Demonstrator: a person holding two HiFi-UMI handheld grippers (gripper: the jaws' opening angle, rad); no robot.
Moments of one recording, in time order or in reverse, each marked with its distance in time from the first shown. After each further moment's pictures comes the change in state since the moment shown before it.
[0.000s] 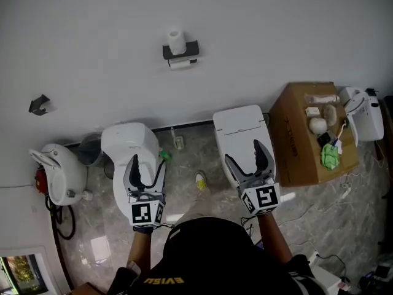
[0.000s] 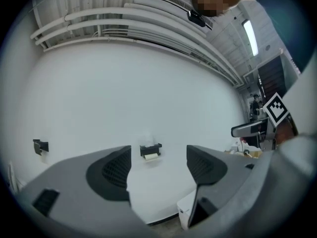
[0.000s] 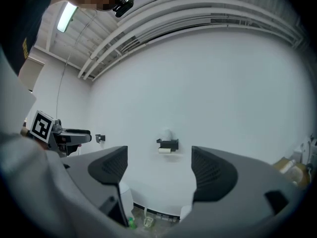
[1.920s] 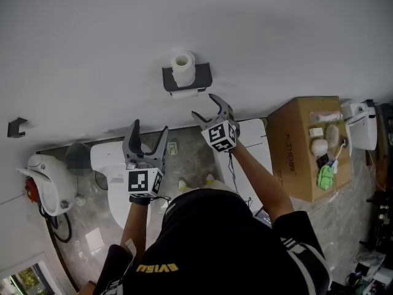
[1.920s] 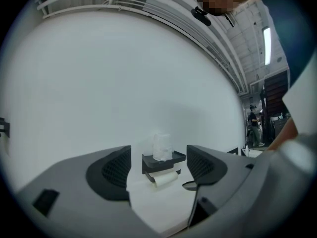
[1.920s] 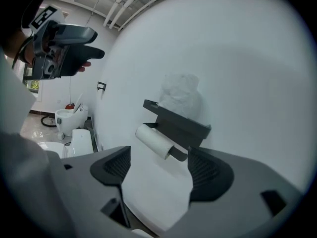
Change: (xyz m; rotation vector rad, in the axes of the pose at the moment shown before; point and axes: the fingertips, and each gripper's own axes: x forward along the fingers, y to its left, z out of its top) left arm 0.312 0.104 -0.024 -0.109 0.010 -0.086; right arm 0.440 -0.056 -0.112 -0.451 0.304 0.200
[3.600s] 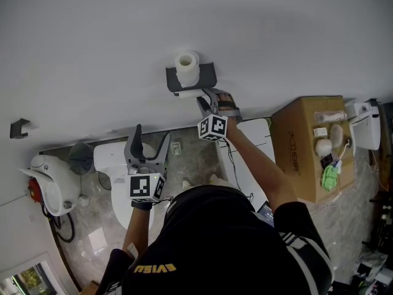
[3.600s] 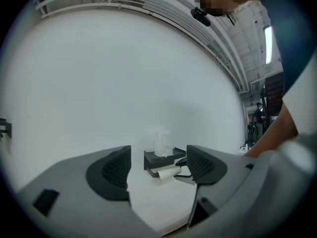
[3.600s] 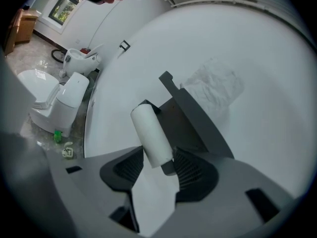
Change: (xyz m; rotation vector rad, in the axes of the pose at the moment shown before) left arm -0.010 0.004 -0.005 0.001 0.024 0.004; right arm 0.059 -0.012 -0.013 -0.565 0.130 -0.132
